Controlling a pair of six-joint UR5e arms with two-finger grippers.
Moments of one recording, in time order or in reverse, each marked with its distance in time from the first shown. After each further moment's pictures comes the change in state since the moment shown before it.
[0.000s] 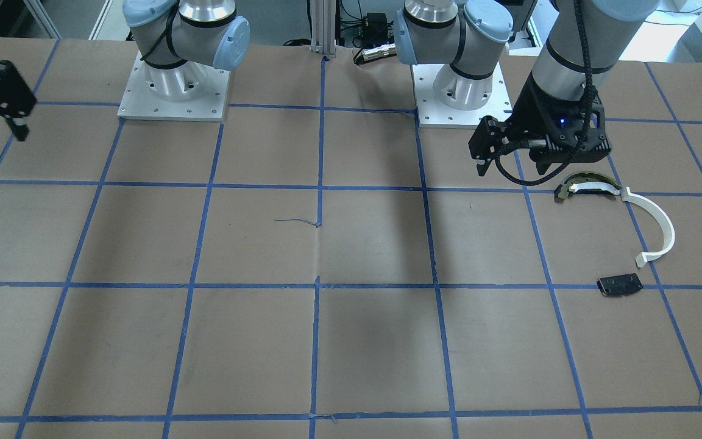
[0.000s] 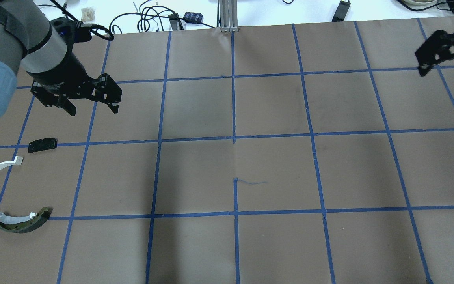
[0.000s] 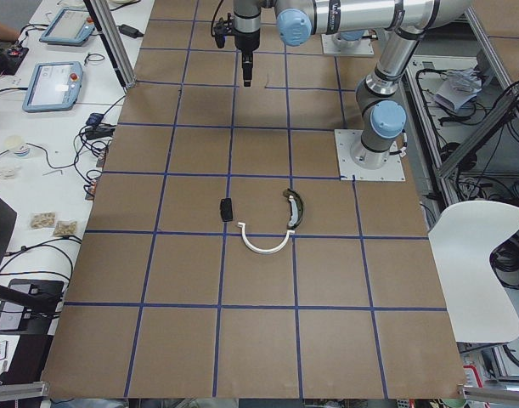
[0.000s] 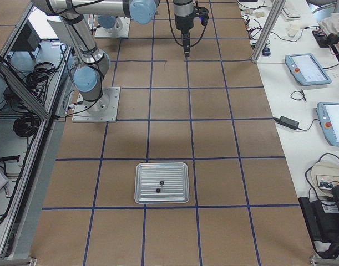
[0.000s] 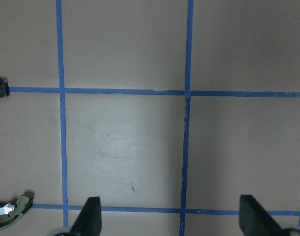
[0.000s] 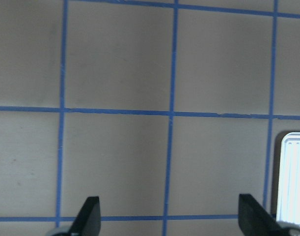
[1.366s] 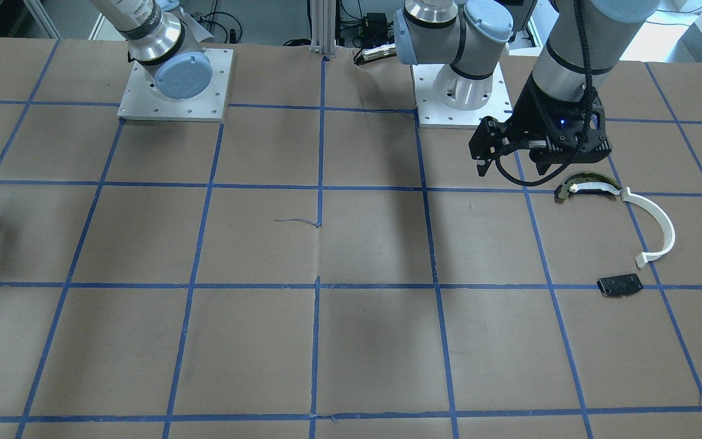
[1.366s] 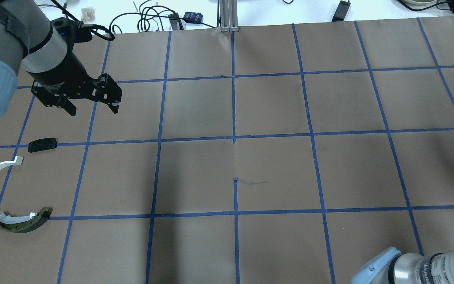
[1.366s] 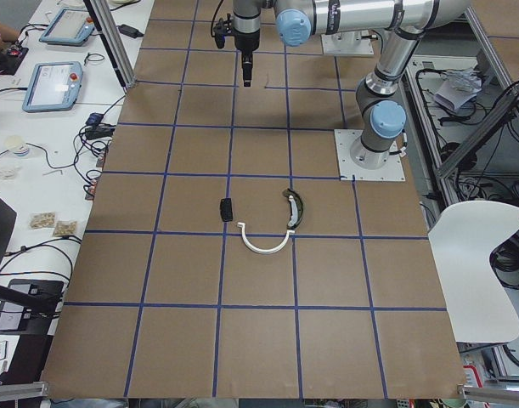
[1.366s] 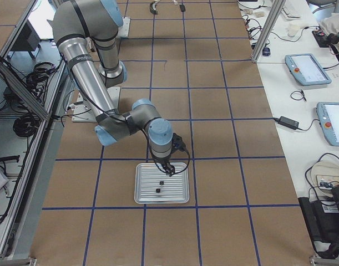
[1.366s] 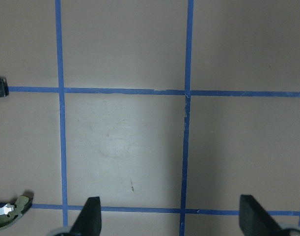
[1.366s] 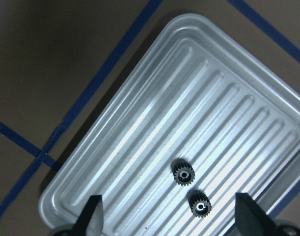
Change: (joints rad) left arm 0.000 0.001 -0.002 -0.001 0.001 0.001; right arm -0.706 0.501 0.170 -0.538 0.051 -1.337
